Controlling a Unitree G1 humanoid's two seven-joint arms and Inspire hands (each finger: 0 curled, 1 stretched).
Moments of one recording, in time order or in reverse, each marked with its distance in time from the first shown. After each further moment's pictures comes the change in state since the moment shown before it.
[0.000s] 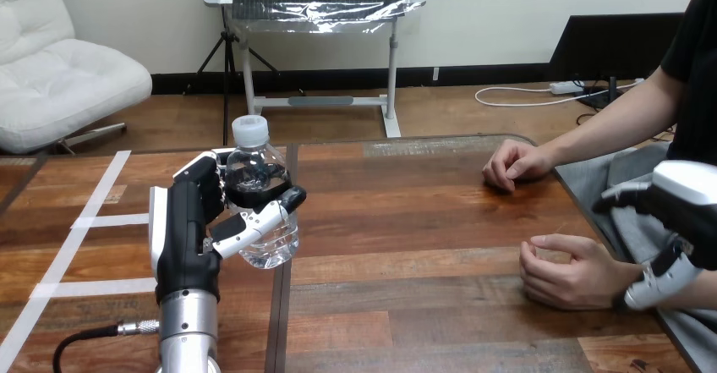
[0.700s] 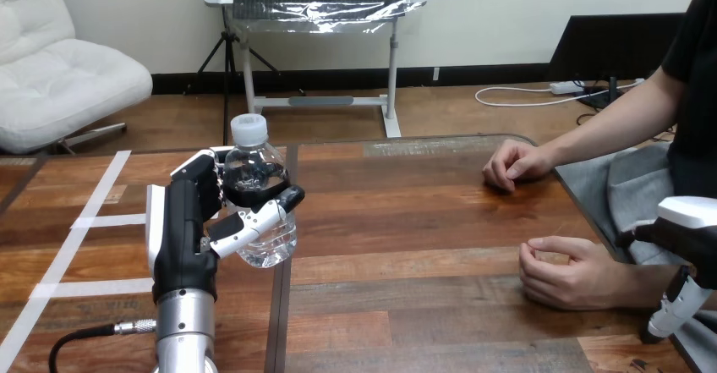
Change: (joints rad) left arm 0.000 0.003 0.009 0.000 0.009 -0.016 -0.004; right arm -0.071 -0.009 0.103 0.178 -0.102 -0.007 0.024
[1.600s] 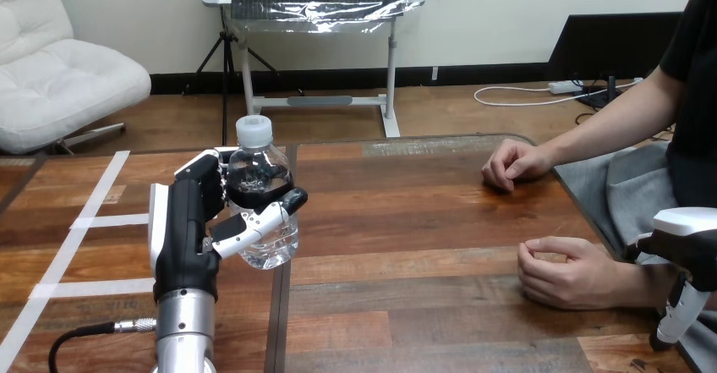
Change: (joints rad) left arm 0.001 -0.001 0.011 0.000 0.015 0.000 -0.029; right arm -0.134 0.005 0.122 0.247 -0.069 -0.106 -0.036
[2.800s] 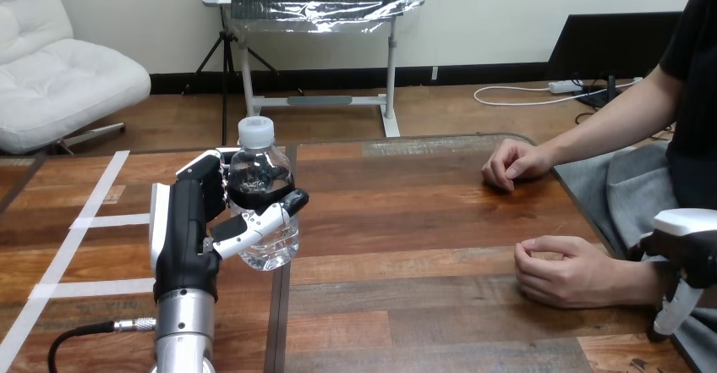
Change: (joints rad) left arm 0.001 0.000 0.007 -0.004 0.001 0.012 -0.018; right arm -0.145 0.061 0.096 0.345 0.000 -0.109 -0.205
